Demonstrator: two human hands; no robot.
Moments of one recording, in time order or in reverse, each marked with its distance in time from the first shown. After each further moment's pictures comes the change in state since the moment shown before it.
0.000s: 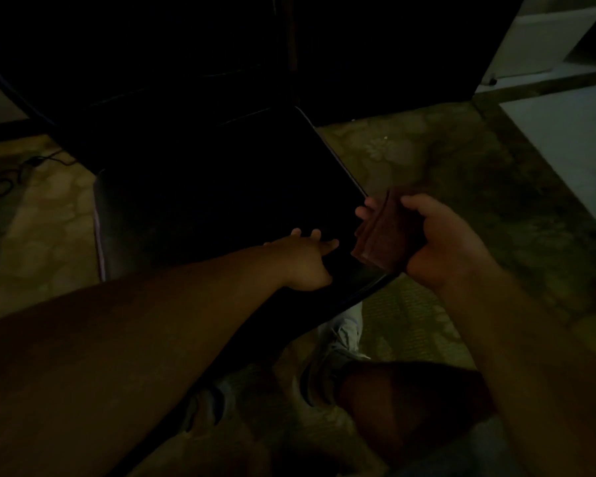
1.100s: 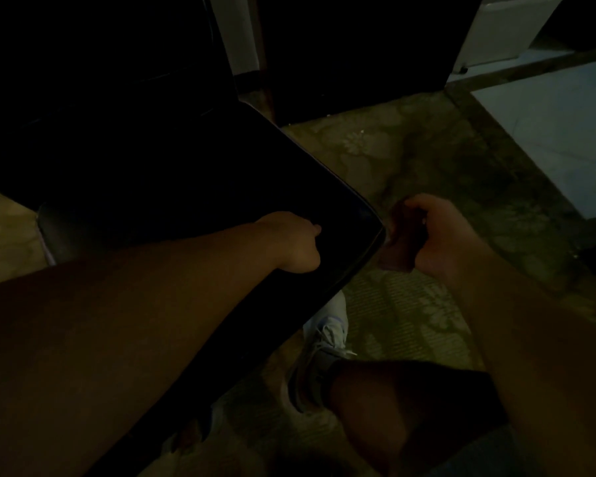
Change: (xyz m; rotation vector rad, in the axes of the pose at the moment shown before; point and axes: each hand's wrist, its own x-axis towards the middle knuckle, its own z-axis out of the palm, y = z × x) left_hand 0.019 0.031 -0.035 0.295 0.061 0.034; right_hand 0.035 -0.027 -0.059 -0.157 0.283 0.011
